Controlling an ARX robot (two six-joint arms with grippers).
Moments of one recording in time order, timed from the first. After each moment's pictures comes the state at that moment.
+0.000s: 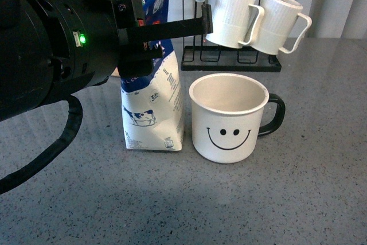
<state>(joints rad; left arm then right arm) -0.59 1.48 0.69 0.55 -0.43 -0.26 0.00 0.00 0.01 0.00 0.00 0.01</state>
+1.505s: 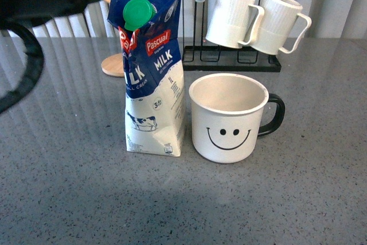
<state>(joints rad) -0.60 1.27 0.67 0.51 -0.28 -0.23 0.00 0.00 0.01 0.00 0.00 0.01</state>
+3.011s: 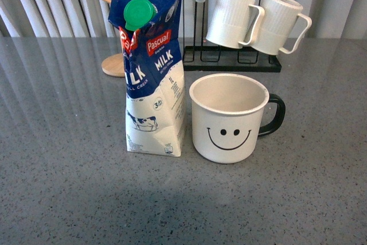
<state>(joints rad) 0.00 0.31 0.08 0.22 0.00 -0.02 0.00 0.00 0.01 0.00 0.00 0.01</state>
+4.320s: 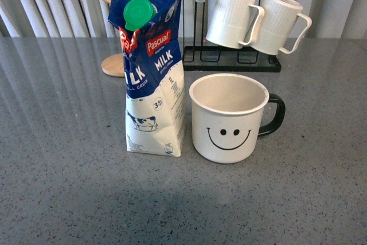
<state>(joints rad) 0.00 0.01 0.01 0.00 0.00 -0.02 0.00 0.00 0.01 0.00 0.00 0.01</state>
